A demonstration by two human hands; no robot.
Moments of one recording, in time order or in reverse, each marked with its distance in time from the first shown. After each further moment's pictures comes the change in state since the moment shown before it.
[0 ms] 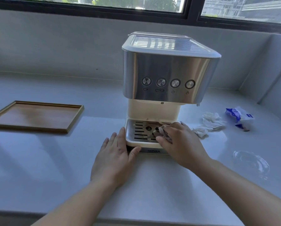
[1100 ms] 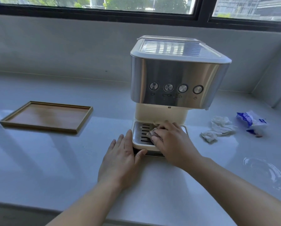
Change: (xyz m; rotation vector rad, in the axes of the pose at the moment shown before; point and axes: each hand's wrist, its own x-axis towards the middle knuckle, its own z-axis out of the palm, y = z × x) left_hand 0.000 0.003 -0.003 0.001 0.025 0.006; right_hand 0.020 -0.025 0.012 -0.031 -0.063 -0.140
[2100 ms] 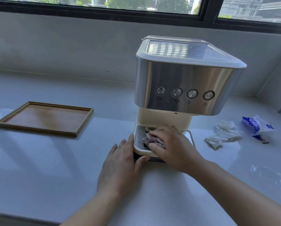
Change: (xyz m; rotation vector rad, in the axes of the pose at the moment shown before) left_hand 0.000 0.001 -0.008 -0.082 0.036 -0.032; right_hand 0.013 -0.002 0.000 0.134 -0.088 -0.012
